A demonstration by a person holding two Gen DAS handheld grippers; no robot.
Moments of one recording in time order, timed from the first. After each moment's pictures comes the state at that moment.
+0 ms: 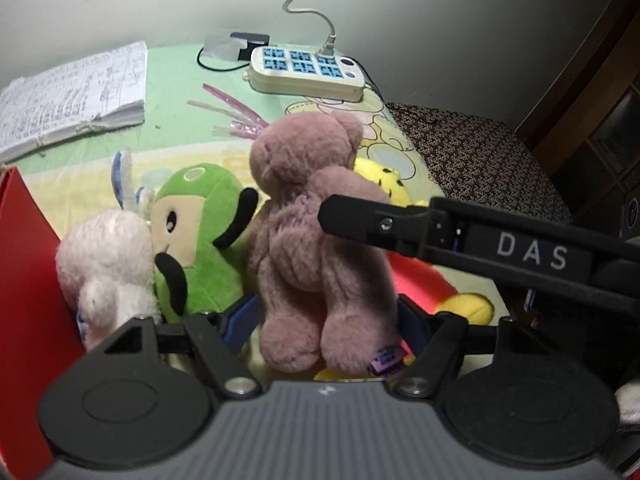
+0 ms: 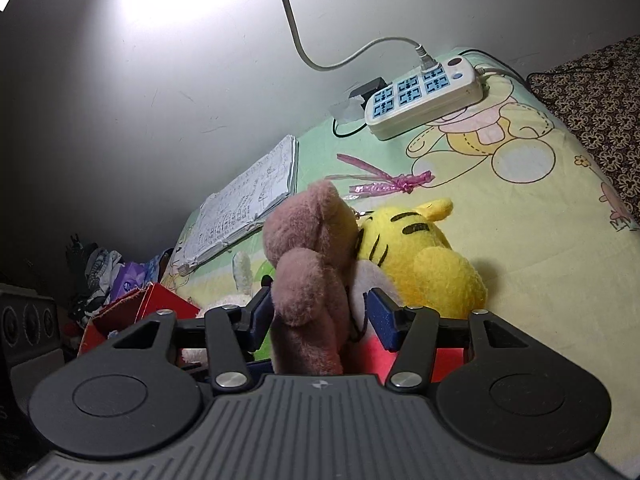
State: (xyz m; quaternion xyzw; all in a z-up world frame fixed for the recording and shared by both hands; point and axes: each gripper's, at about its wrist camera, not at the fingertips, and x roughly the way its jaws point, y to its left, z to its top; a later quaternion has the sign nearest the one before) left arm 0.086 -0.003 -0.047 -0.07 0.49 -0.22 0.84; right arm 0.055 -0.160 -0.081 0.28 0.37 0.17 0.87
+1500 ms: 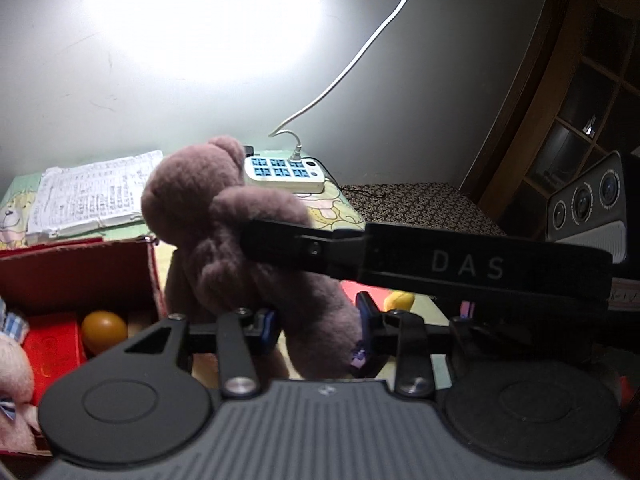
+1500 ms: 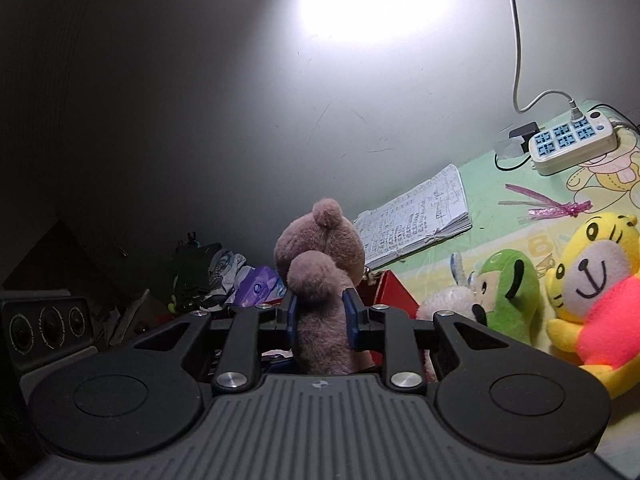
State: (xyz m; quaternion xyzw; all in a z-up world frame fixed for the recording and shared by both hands) left arm -0.034 0.091 0.063 -0.05 0.34 -0.26 0.90; right arm -0.020 -0.061 0.023 0.29 0.27 0.29 0.87
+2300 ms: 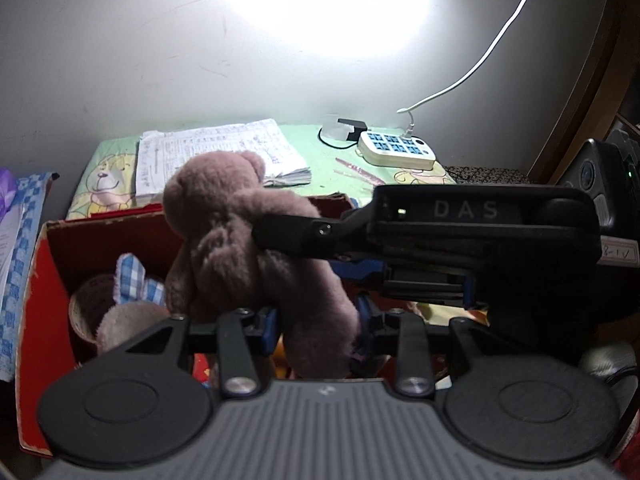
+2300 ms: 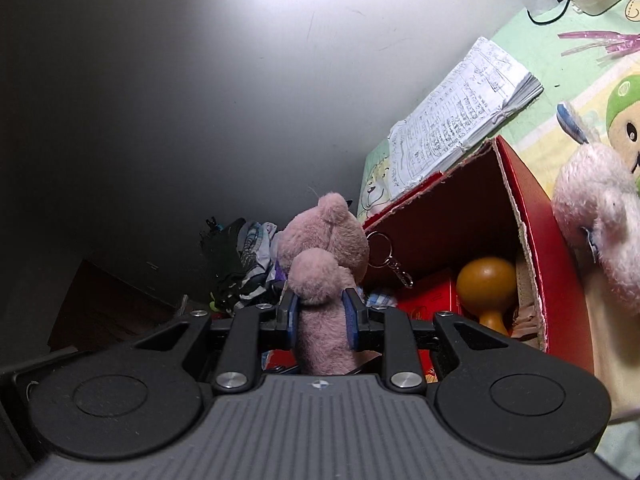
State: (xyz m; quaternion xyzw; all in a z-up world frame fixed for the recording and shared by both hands) left arm -0.011 0.231 0.020 -0.04 0.38 -0.19 0.90; right arm 0.029 0.061 -0.030 0.40 0.35 0.30 0.79
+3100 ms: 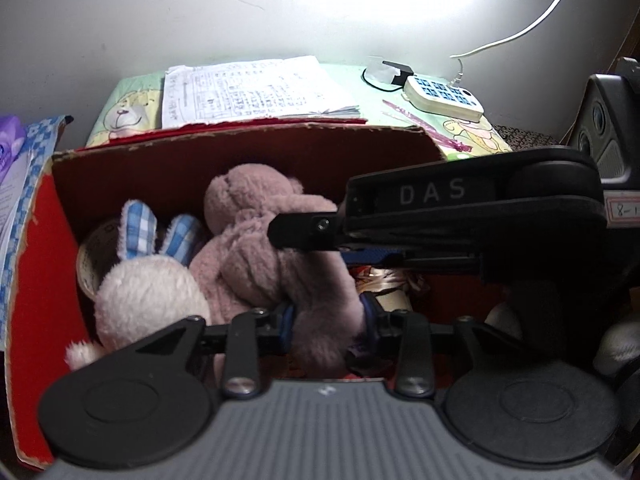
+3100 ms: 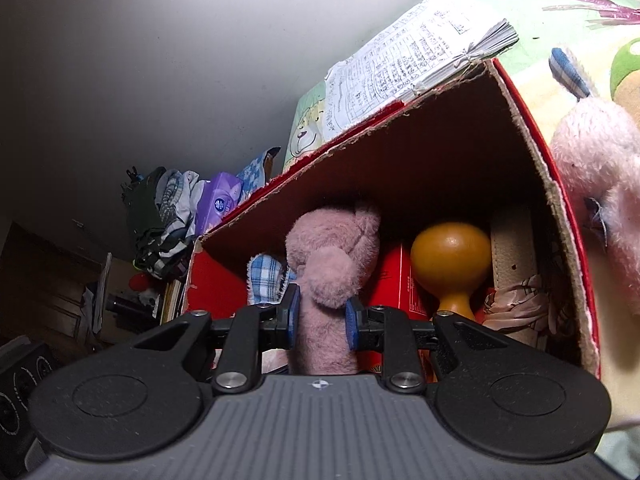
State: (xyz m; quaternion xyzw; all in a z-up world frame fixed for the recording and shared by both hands) left arm 0.017 0.257 -0.030 -0.03 0.46 -0.16 0.87; right arm 0.065 0.101 -0.054 0.32 0.46 0.25 0.79
